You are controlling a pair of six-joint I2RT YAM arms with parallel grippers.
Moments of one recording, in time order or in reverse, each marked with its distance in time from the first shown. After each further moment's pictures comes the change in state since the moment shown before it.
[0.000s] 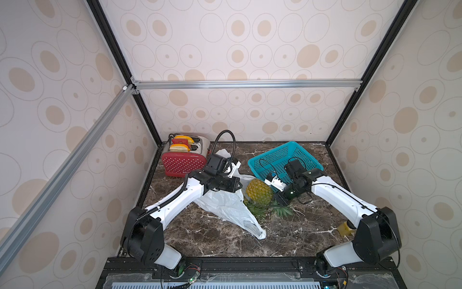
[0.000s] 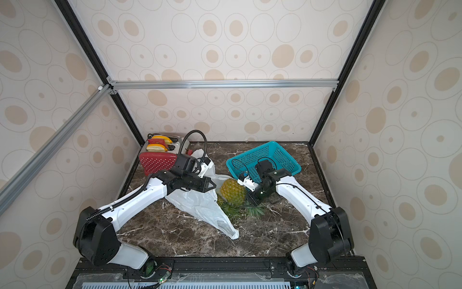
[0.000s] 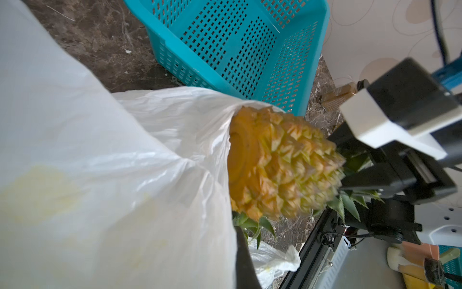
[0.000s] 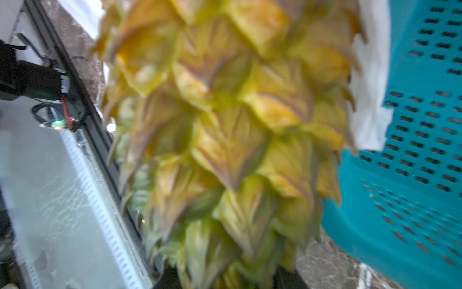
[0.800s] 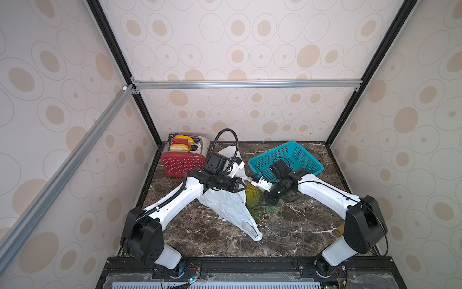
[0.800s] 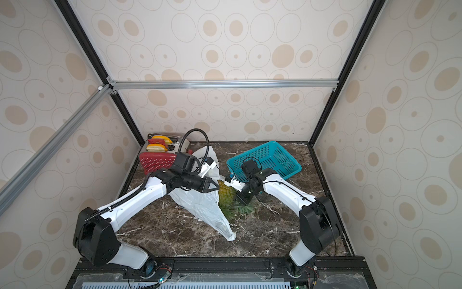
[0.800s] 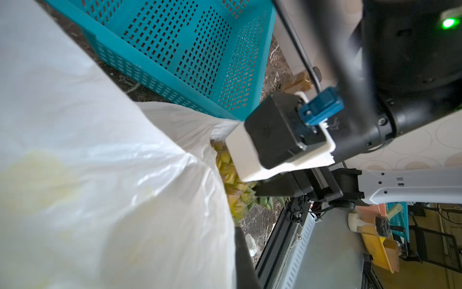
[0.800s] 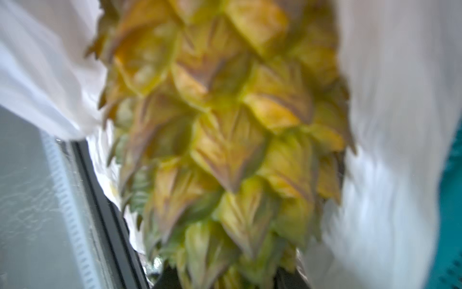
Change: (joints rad) left arm 0.000 0.000 0.018 -0.019 0.176 0.037; right arm 0.133 0.146 0.068 0.122 -0.094 -0.023
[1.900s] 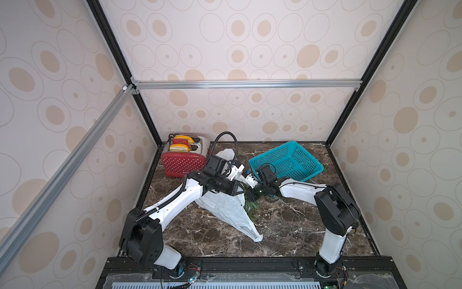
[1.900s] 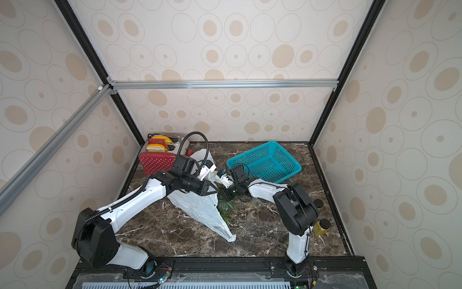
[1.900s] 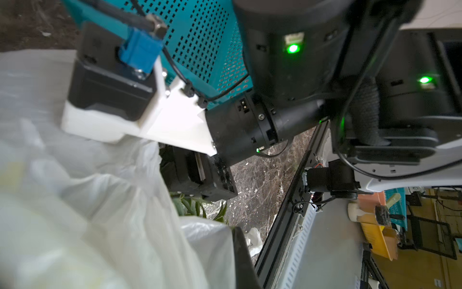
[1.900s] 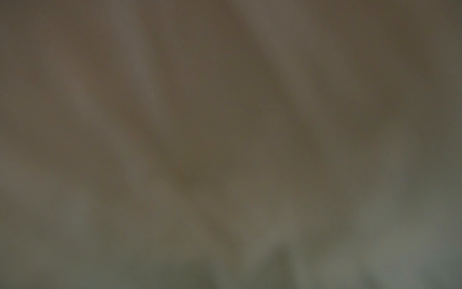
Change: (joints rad) left arm 0.002 -0.013 -0.051 0.010 -0.016 0.020; right arm 0.079 0.240 -0.076 0.624 0.099 0.386
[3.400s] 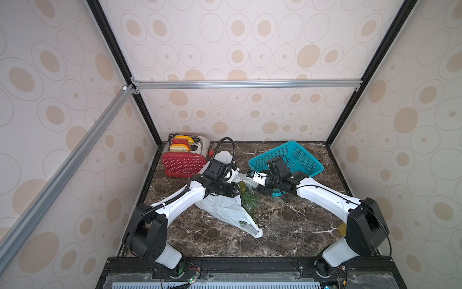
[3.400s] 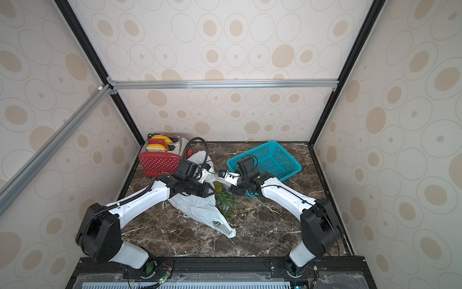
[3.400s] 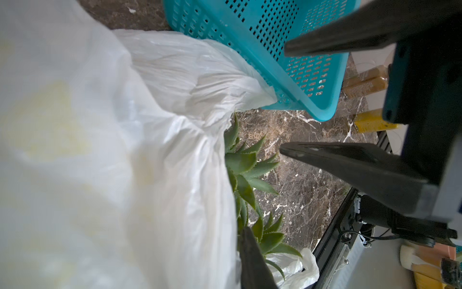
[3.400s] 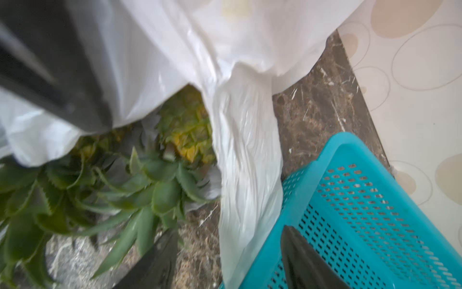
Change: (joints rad) left arm 0.000 0.034 -0.075 0.076 -0.188 -0.056; right arm -0.024 -0.240 0.057 -0.192 0.278 -0.721
